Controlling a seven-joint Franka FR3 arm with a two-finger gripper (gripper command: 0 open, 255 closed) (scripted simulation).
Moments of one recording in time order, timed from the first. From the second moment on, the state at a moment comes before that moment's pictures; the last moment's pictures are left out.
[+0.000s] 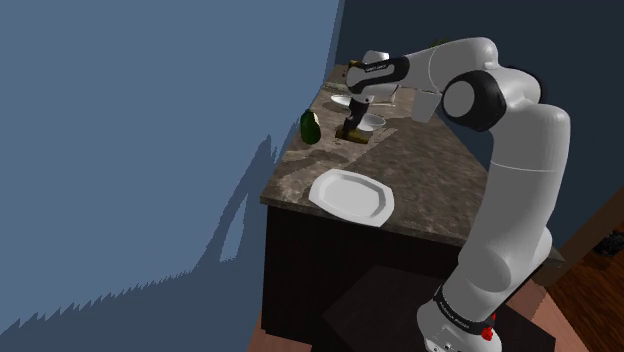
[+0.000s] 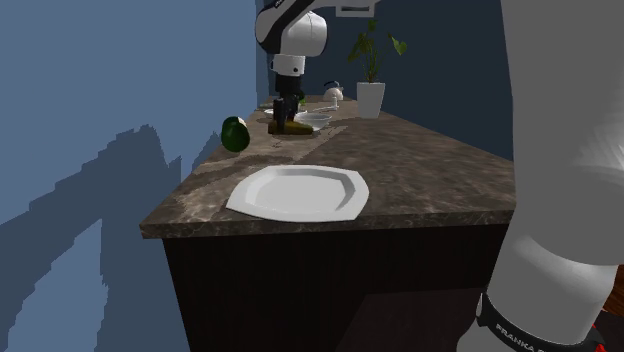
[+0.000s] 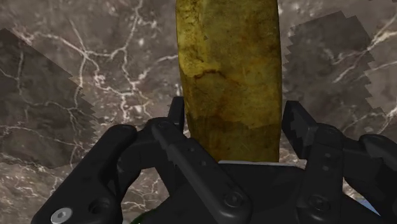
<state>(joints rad) -0.20 0.33 -0.21 -1.62 0.13 2.06 -0.72</state>
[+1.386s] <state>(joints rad) -0.09 -0.16 -0.15 -2.13 0.01 2.10 -0.51</state>
